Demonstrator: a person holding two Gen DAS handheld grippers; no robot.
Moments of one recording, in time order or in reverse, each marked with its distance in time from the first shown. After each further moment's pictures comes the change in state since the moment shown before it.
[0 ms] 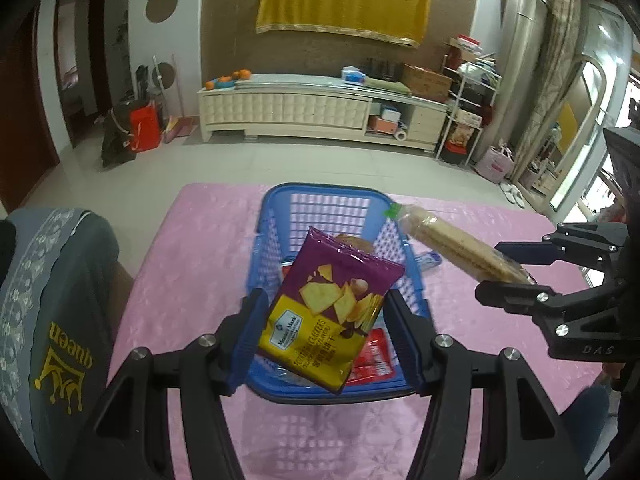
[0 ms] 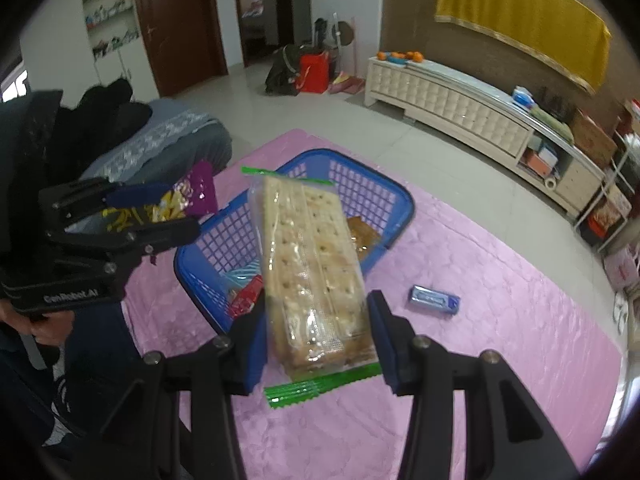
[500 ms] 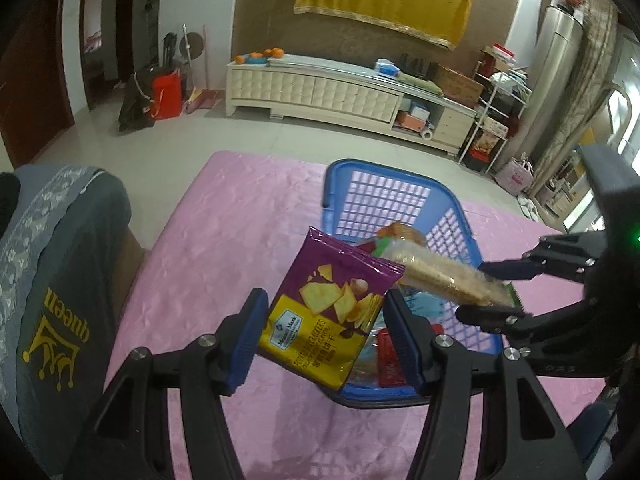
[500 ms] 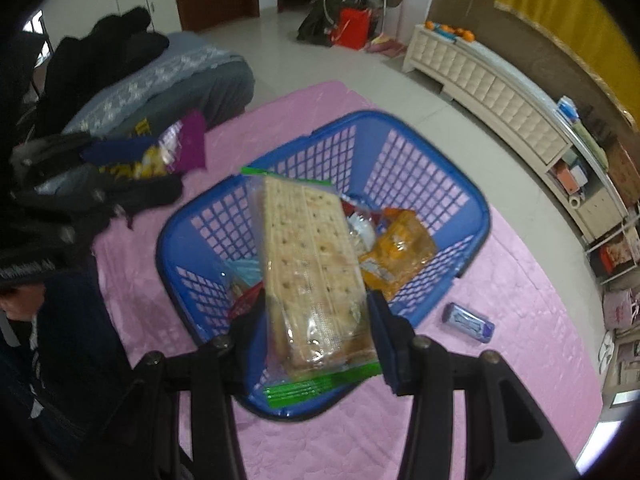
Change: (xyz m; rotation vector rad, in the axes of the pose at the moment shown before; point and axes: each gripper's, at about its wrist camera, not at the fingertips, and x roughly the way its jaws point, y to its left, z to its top) left arm 0.021 0.047 -0.012 -0.117 0.039 0.023; right arm 0.091 0.036 0.026 -0.143 0.192 0.011
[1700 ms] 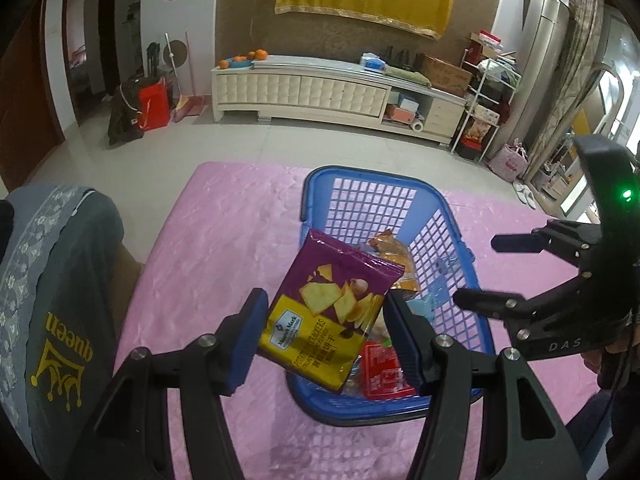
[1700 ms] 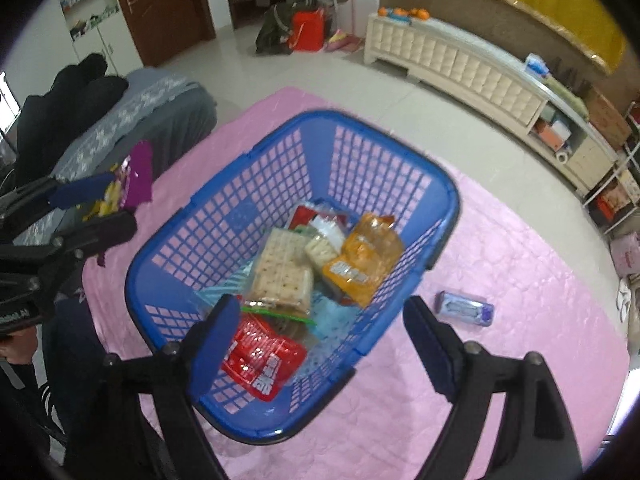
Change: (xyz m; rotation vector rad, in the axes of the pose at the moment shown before) left arm 0.002 -0.023 0.013 0.075 0.016 -0.008; right arm -0.021 -0.038 -0.003 0.213 -0.097 -0.027
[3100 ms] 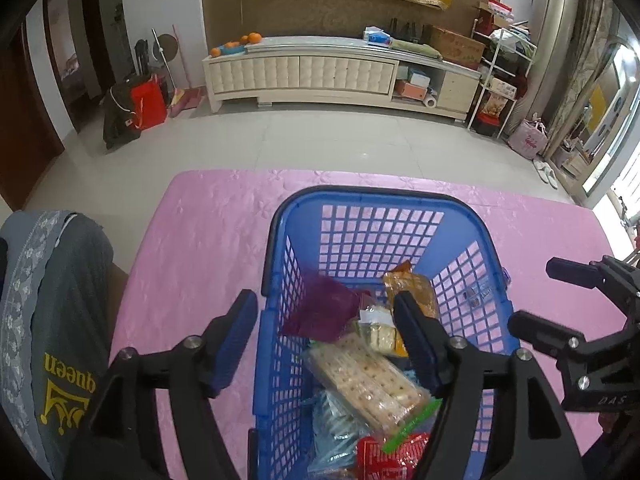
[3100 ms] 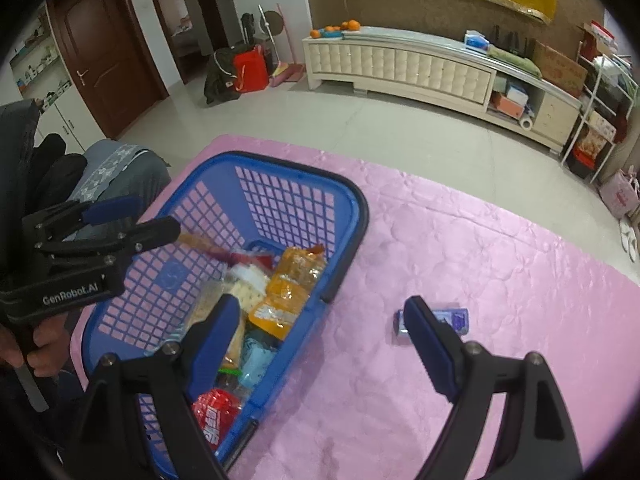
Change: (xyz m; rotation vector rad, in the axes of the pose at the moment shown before) left arm 0.087 -0.017 0.055 0.051 0.083 0.066; right arm 0.019 -0.073 -0.005 0.228 -0.089 -0.023
